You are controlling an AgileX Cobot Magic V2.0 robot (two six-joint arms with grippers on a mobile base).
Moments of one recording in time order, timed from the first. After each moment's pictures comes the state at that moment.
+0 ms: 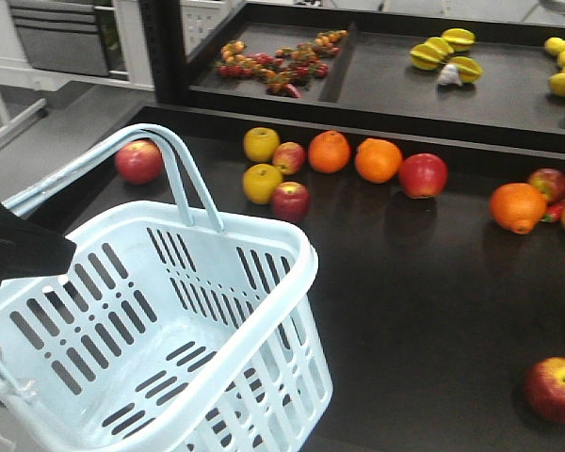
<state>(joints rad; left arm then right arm) -0.29 1.05 -1.27 -0.46 1.25 0.18 -0.05 -0.01 0.03 -0.03 0.20 0.07</state>
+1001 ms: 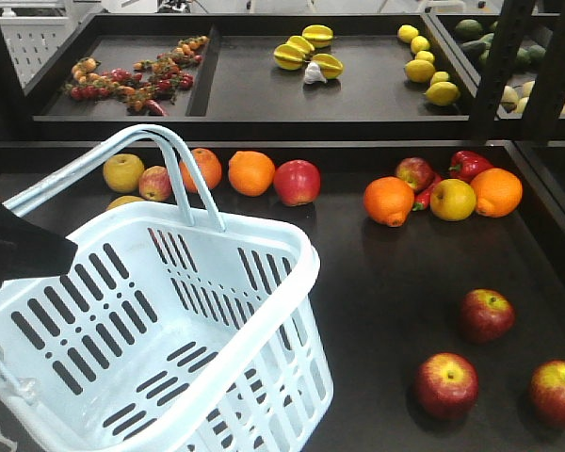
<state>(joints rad) -0.29 1.05 -1.27 -0.46 1.25 0.18 -0.05 -0.01 0.03 -0.03 0.20 0.07</state>
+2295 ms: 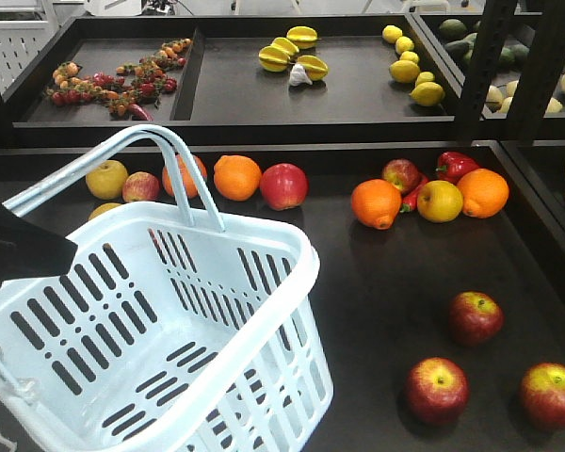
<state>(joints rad) -0.29 1.05 -1.27 -0.46 1.25 0.18 -0.05 -0.01 0.03 -0.03 0.20 0.07</state>
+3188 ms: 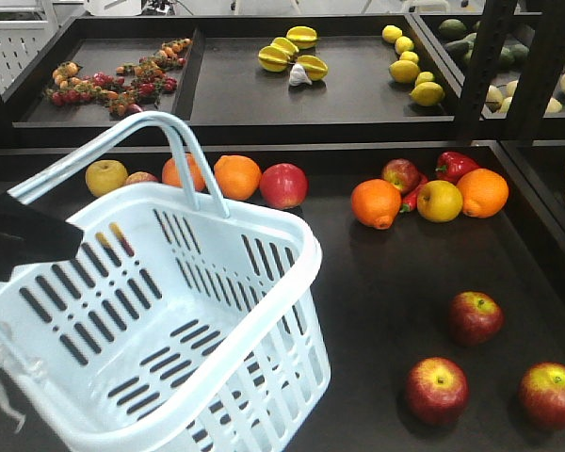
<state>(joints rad) -0.29 1.07 -1.27 -0.47 1.20 0.27 -0.05 -0.01 0.03 -0.03 0.20 0.07</state>
